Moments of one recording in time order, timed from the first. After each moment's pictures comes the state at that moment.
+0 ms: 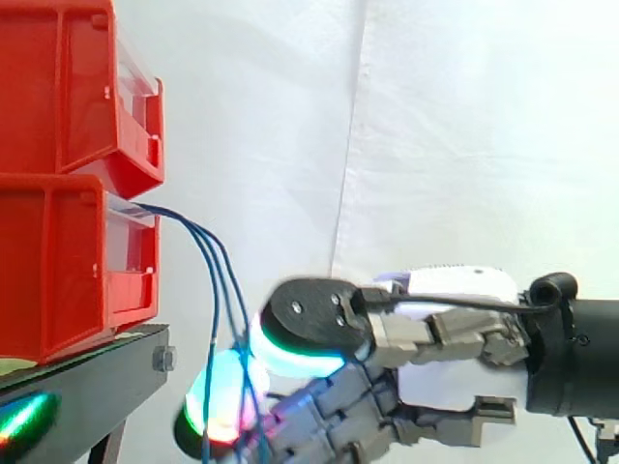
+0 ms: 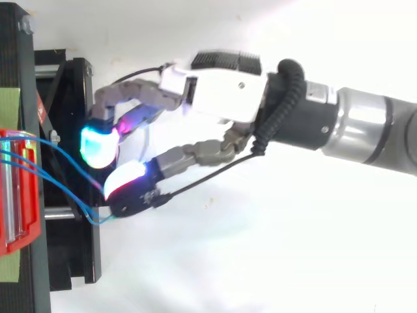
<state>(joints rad) 0.12 -2.42 -1.15 -2.65 -1.23 -0.45</state>
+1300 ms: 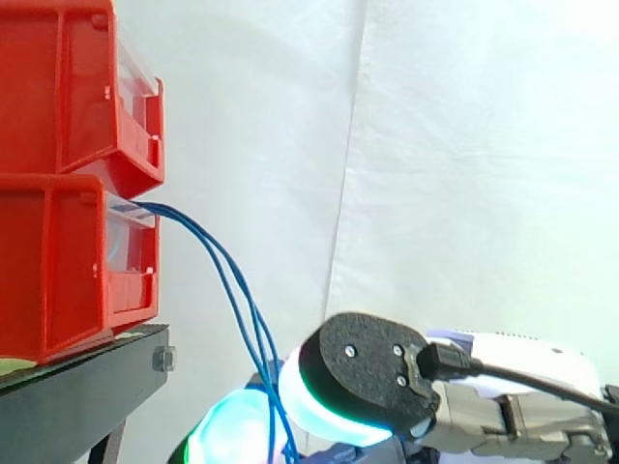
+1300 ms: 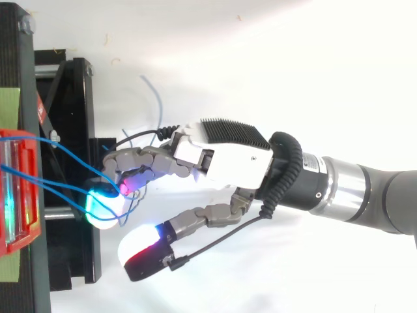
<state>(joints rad) 0.22 -2.46 -1.32 -2.24 -1.12 -0.44</state>
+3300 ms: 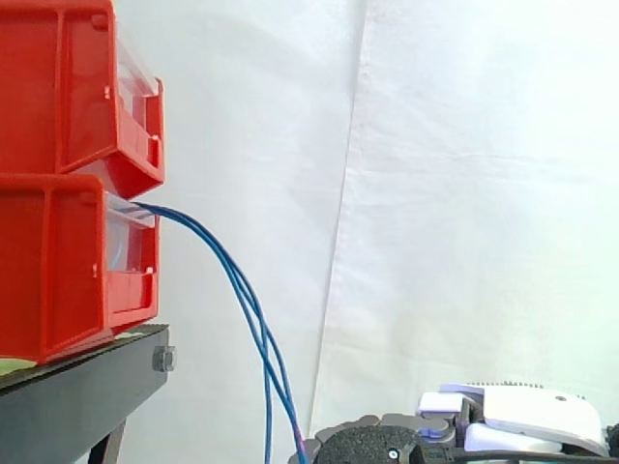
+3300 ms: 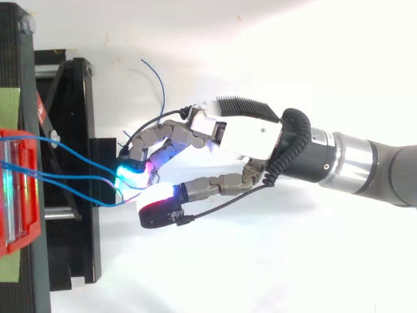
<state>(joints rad) 0.18 -2.46 -1.37 -2.27 -1.15 -0.42</state>
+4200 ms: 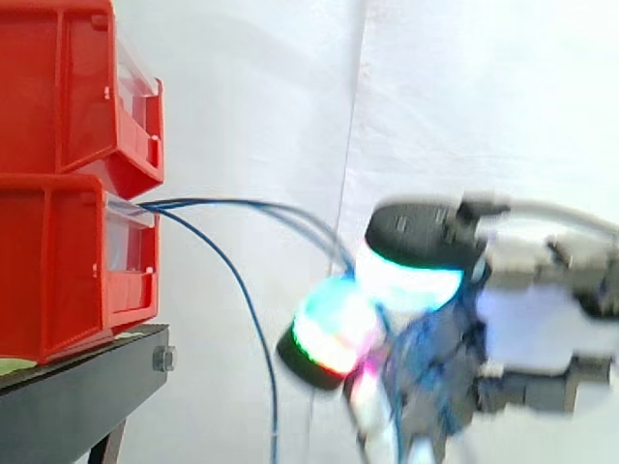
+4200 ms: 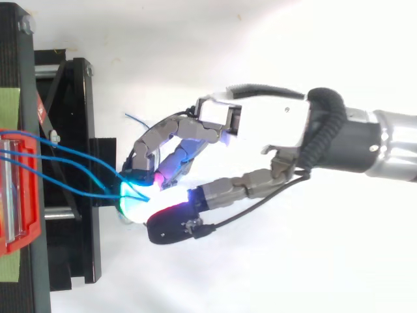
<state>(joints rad) 0.14 -2.27 -1.37 -2.55 -1.30 -0.25</state>
